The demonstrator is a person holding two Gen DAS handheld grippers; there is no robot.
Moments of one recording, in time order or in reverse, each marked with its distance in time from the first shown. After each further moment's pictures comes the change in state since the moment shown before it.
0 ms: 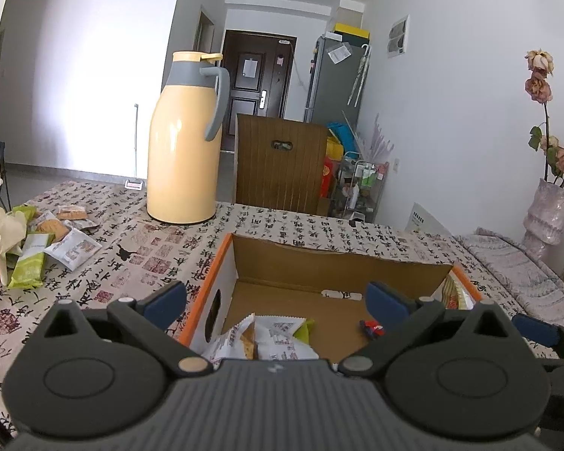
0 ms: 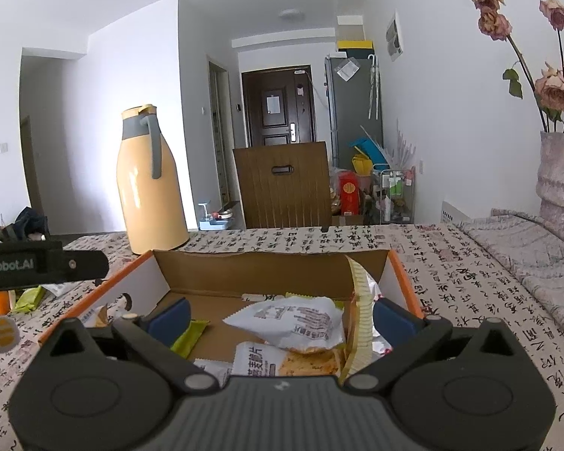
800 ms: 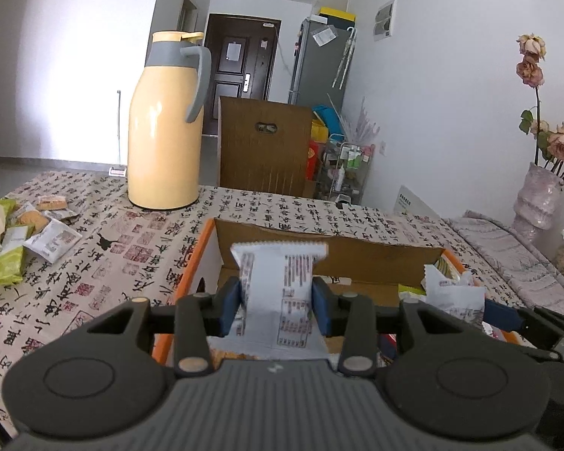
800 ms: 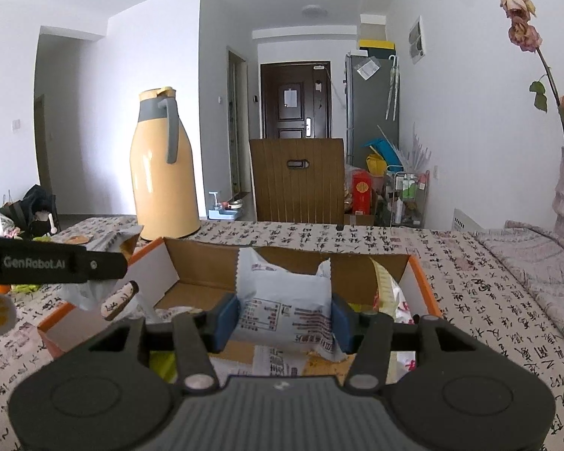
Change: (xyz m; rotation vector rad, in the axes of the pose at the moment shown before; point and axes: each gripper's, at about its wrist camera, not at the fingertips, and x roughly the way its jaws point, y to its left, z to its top) left arm 0.017 0.000 -0.003 0.014 0.061 -0.051; right arm 0.015 0.015 0.001 -0.070 0.026 0.026
